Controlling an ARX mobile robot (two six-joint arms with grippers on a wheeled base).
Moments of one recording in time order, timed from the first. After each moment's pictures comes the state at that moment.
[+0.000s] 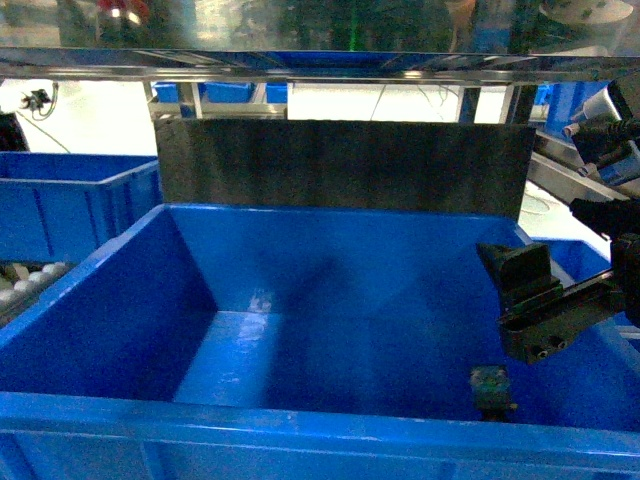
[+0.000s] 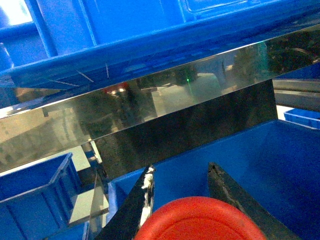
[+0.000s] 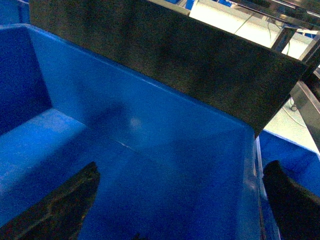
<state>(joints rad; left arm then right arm) -0.16 0.91 0.19 0.79 0.15 0.21 0.29 1.69 0.49 0.95 -0.03 -0.20</state>
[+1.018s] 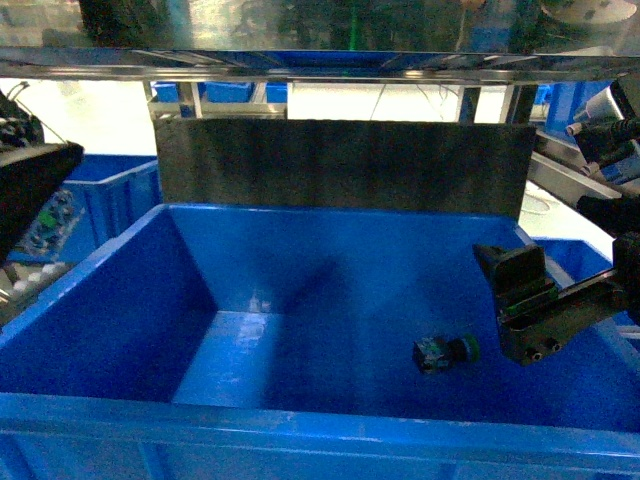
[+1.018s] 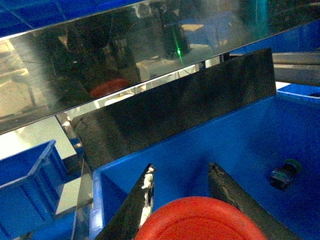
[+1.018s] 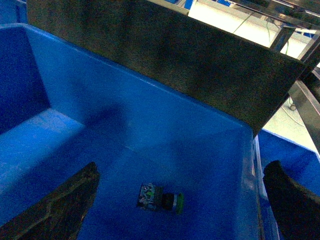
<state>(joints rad) -0.14 1.29 0.26 1.01 0.22 0.24 0.29 1.69 0.49 0.95 -0.03 -0.20</state>
